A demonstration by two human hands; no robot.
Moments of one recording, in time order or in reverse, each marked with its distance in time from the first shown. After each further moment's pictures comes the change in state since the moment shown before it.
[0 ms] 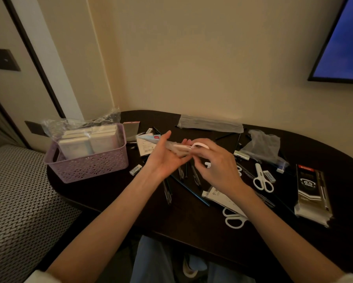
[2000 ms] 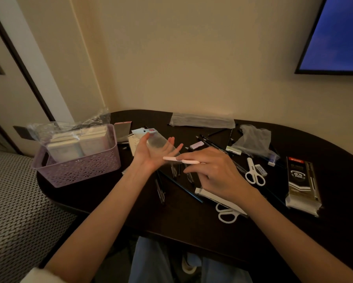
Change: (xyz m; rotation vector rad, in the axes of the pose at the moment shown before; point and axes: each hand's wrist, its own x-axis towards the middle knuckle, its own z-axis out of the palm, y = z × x) left_hand 0.016 0.010 -0.005 -0.206 0.115 -0.069; right_hand -0.016 -0.002 -0.026 -0.043 -0.124 -0.289
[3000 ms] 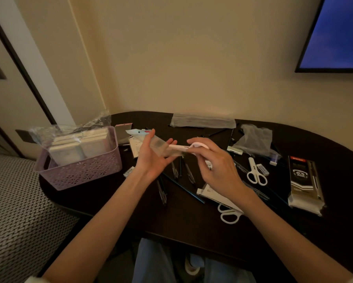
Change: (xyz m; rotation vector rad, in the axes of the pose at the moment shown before) left_hand -0.002 -0.006 -0.013 0.320 -0.061 0.272; right_hand 0.001 0.004 0.016 0.192 0.179 0.339
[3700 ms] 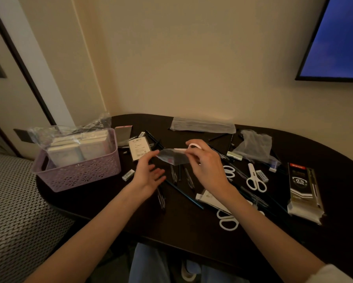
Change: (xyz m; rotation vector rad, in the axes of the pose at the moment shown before) left_hand -0.020 -0.009 -0.014 0.266 0.298 -0.078; right_hand 0.018 0.014 0.030 -0.107 -0.016 0.168
